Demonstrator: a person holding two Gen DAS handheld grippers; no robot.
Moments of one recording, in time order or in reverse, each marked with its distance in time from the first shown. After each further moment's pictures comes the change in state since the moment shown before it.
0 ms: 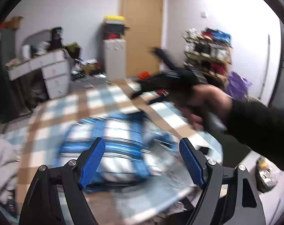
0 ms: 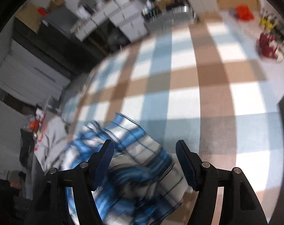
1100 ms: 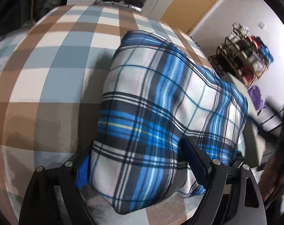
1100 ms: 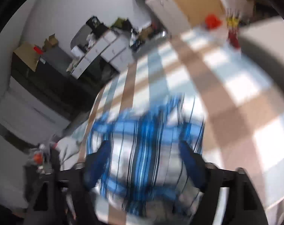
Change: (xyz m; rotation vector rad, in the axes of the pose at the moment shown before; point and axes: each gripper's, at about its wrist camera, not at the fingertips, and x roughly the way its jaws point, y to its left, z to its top) left arm 0.088 0.116 -0.085 -0.426 0.446 -0.089; right arm -0.020 0.038 -0.105 0.182 -0.259 -0.073
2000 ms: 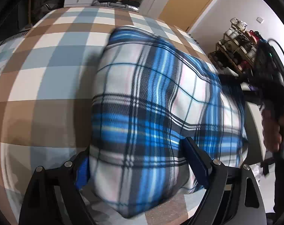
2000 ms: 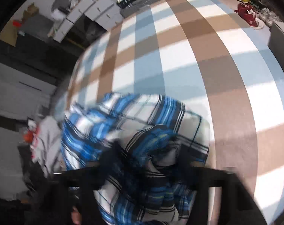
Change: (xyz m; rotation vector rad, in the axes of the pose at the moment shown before) left arm 0.018 0.002 -0.001 0.018 0.014 -0.013; right arm 0.088 -0.014 0.052 0.036 0.395 -0.022
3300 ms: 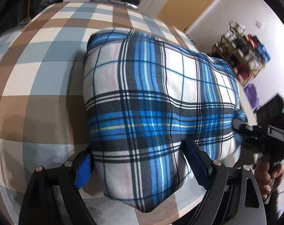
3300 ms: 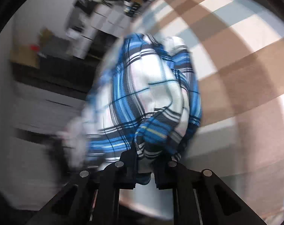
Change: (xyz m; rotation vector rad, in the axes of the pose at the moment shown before) left arm -0.003 0.007 0.007 -0.061 0.011 -0.065; right arm -0.025 -0.031 -0.104 0.145 -0.069 0.362
